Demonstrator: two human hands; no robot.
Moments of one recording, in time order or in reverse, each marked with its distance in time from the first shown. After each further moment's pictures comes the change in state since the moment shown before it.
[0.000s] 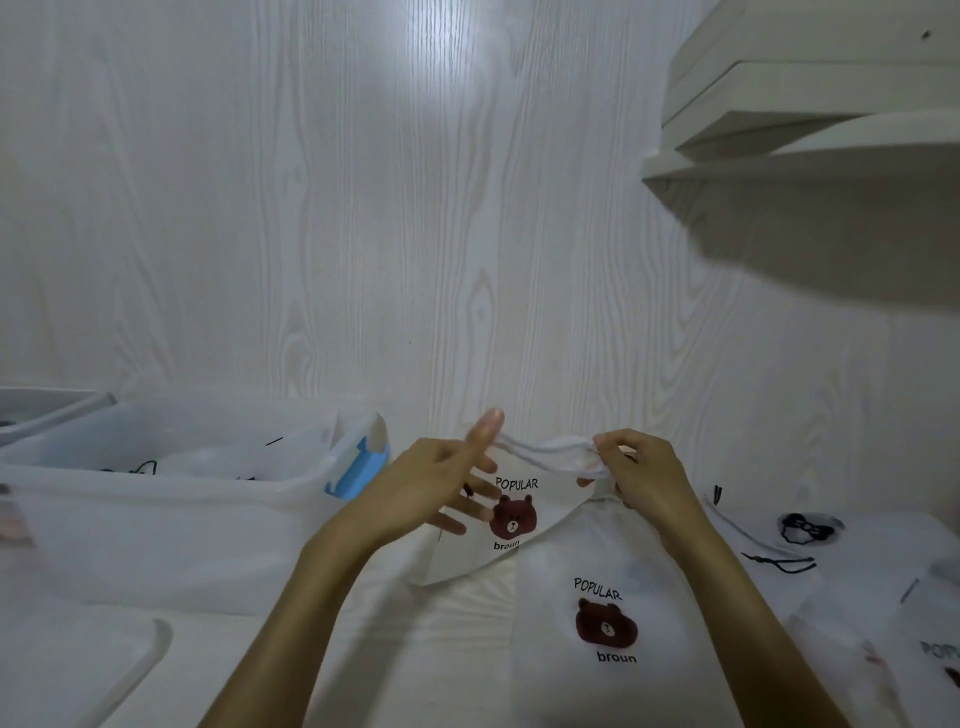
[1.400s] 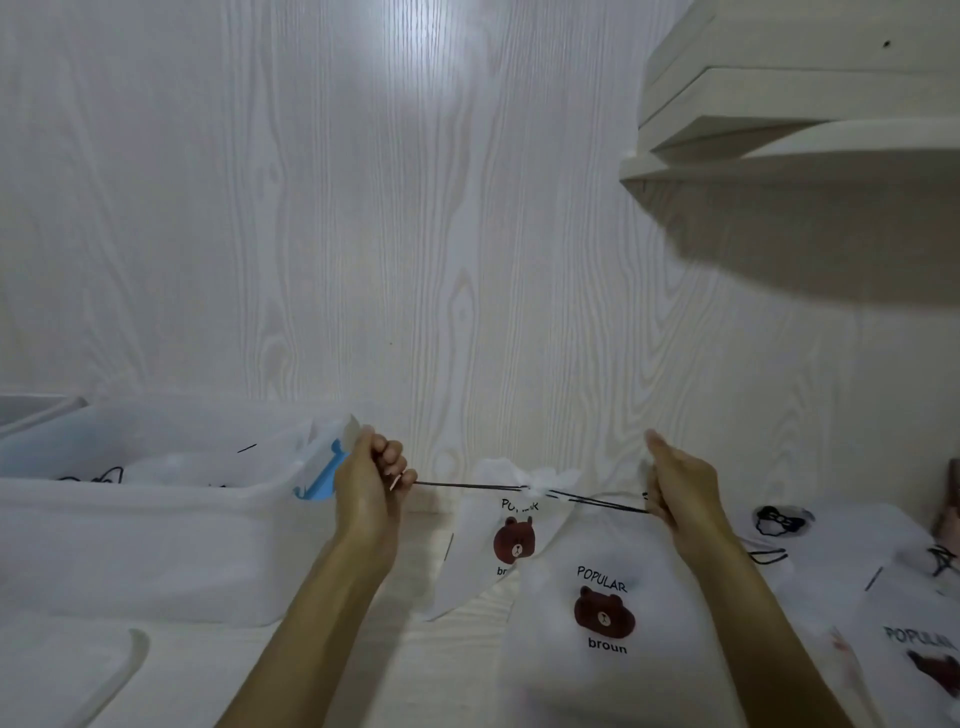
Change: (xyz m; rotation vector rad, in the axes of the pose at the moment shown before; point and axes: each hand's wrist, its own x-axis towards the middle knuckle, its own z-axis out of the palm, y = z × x) left_hand 0.032 -0.037 0.011 -1.168 0.571 0.025; right_hand 0.003 0.025 -0.034 0.306 0.236 0.293
